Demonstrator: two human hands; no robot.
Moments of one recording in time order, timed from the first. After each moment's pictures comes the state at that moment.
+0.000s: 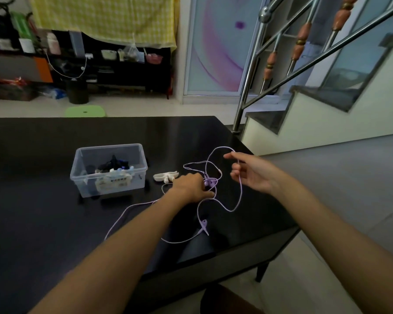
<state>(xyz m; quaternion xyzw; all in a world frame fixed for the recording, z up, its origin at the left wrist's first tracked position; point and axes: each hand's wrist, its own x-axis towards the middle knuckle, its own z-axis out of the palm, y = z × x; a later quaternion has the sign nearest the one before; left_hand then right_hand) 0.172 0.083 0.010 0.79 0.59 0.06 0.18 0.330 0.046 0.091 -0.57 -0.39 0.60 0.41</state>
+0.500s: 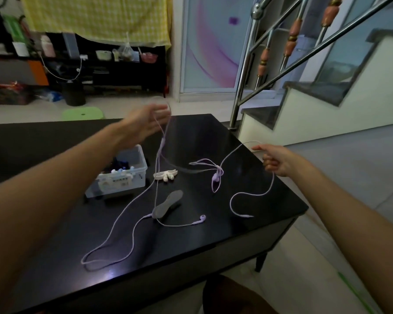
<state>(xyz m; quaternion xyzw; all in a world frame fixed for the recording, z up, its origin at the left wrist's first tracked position) 0.075 0.084 0.149 0.55 0.45 0.45 0.54 0.387 0.058 0.108 -0.68 -0.37 0.49 0.41</state>
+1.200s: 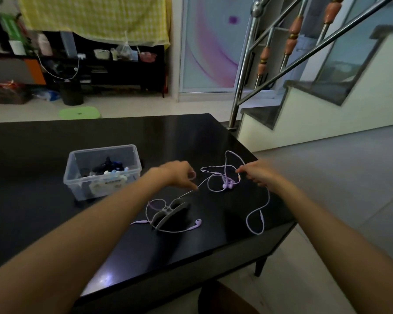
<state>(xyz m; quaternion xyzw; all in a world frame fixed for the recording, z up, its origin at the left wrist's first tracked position) 0.146 0.090 0.056 0.82 0.54 -0.03 0.19 0.372 0.071 0.063 -0.76 -0.50 0.33 0.24</state>
